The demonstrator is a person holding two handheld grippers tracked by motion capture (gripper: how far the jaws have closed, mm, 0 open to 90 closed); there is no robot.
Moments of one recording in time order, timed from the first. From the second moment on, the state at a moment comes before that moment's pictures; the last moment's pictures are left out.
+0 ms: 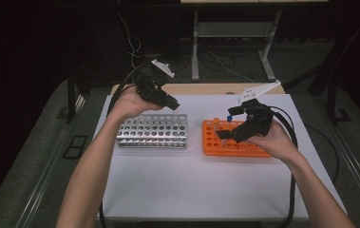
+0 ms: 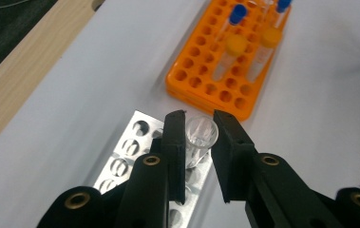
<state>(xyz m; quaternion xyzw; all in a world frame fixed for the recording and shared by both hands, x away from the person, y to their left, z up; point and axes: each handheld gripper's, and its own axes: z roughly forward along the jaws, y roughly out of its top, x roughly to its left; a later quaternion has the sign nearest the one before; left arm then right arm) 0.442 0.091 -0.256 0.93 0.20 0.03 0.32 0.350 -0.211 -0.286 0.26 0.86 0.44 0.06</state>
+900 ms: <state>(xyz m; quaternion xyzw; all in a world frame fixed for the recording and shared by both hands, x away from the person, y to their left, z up) 0.491 0.071 -0.292 0.92 0.24 0.04 0.31 0.322 -0.295 -0.311 0.33 0.83 0.43 0.07</state>
